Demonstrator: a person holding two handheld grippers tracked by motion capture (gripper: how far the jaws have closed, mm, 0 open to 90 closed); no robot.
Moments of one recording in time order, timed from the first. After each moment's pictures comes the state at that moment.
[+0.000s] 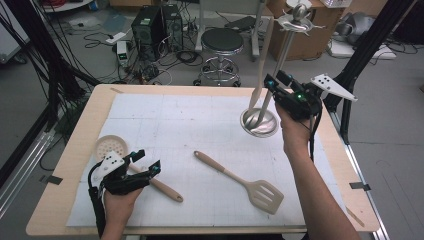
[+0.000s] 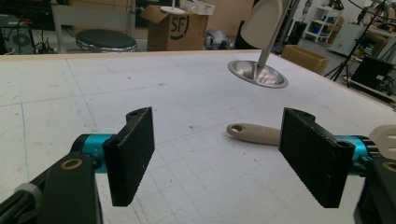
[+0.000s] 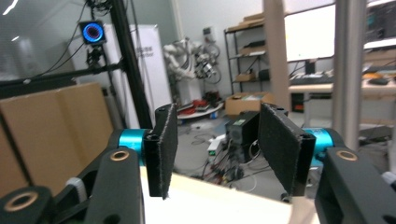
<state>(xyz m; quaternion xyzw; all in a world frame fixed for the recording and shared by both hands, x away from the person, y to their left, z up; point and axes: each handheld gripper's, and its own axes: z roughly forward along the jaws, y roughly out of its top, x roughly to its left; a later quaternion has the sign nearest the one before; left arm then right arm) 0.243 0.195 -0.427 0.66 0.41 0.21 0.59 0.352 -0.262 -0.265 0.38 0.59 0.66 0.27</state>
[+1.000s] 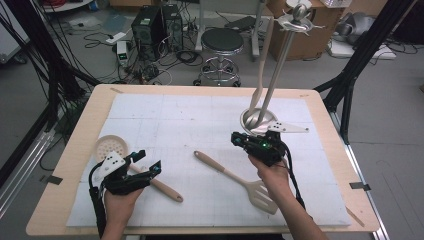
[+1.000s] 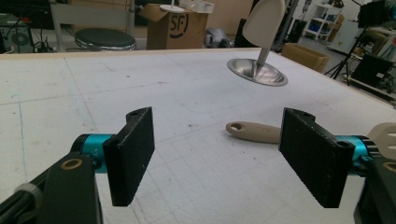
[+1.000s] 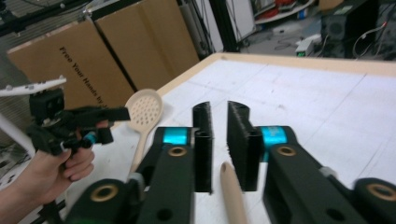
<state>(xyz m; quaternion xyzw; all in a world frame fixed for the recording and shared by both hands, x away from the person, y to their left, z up) 0.243 0.194 -0.428 0.67 0.41 0.21 0.59 0.311 -0.217 -0.367 0.36 0.71 0.61 0.04</state>
